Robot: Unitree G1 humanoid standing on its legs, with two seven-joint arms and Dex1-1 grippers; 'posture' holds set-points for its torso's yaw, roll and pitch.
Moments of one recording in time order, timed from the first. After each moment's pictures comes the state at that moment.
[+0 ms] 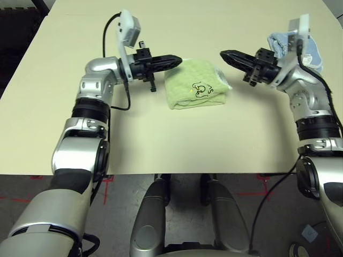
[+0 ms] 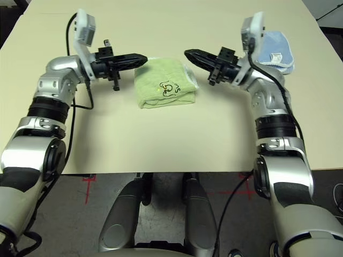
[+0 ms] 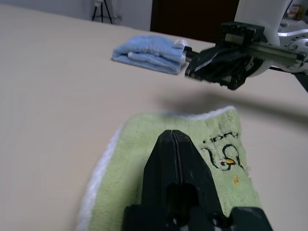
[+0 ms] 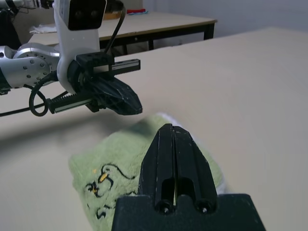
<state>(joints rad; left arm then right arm) -1.21 0.35 -0.02 0.92 -0.23 0.04 -1.26 -0.97 -0.42 -0.09 0.65 0.36 0.05 1.17</state>
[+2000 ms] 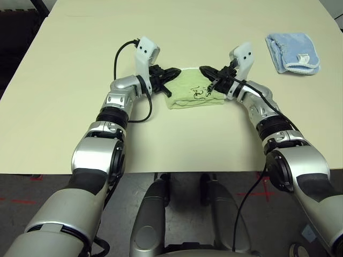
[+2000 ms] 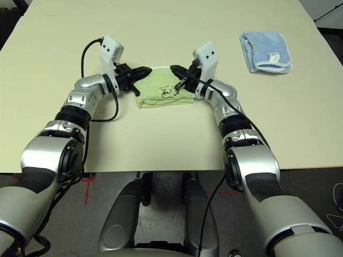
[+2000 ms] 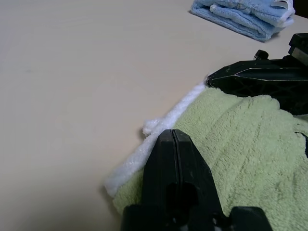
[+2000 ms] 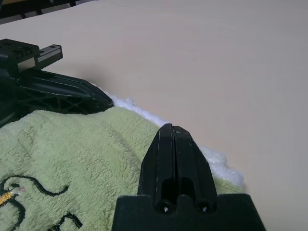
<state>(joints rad) -1.17 0.29 0.06 1.12 -0.11 -0.06 -0.91 -1.07 -0.24 -0.09 1.05 0.16 -0.20 0.79</state>
